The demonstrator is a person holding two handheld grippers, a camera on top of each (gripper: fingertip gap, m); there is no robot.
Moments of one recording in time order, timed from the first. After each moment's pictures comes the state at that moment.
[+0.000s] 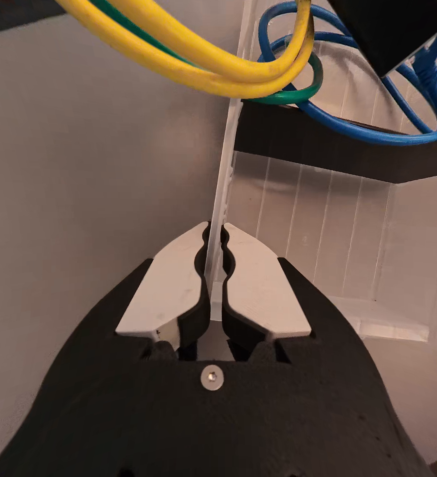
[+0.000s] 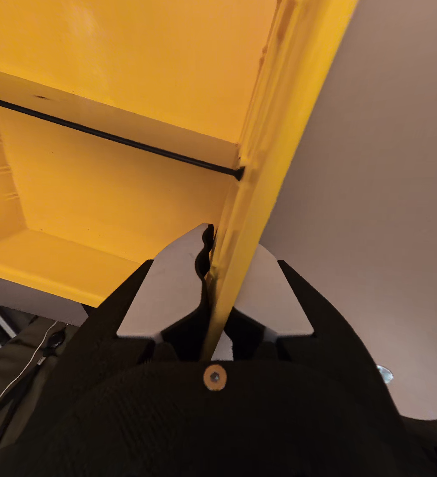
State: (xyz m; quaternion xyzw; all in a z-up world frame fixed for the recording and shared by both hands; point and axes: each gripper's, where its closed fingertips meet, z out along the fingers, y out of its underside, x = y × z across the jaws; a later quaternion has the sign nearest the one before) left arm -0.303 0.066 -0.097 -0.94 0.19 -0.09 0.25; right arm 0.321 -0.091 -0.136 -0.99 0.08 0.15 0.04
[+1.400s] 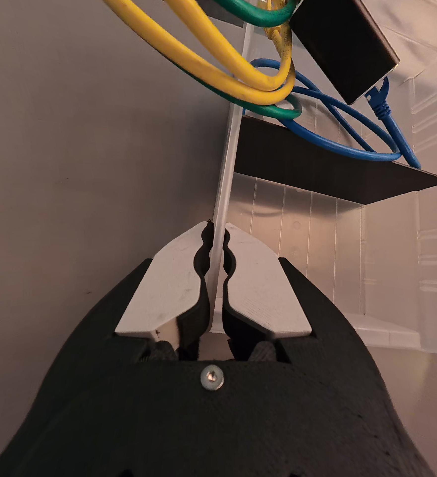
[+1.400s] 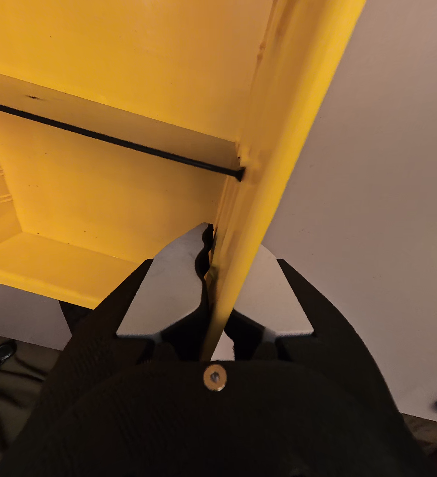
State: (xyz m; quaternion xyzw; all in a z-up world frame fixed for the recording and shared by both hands) left arm -0.419 0.032 -0.096 -0.93 -0.05 -0.09 0.36; right arm 0.273 -0.025 -0.141 -1.00 -0.04 0.08 0.02
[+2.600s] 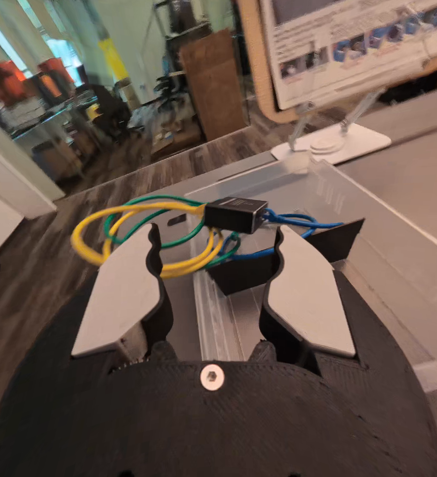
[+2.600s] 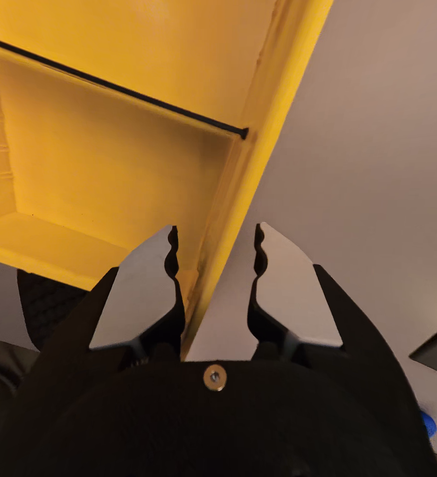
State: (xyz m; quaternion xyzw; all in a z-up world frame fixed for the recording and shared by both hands) left arm -0.401 0.049 0.024 -0.76 0.19 0.03 0.62; right arm 0.298 -0.025 -0.126 -0.99 -0.11 0.07 0.07
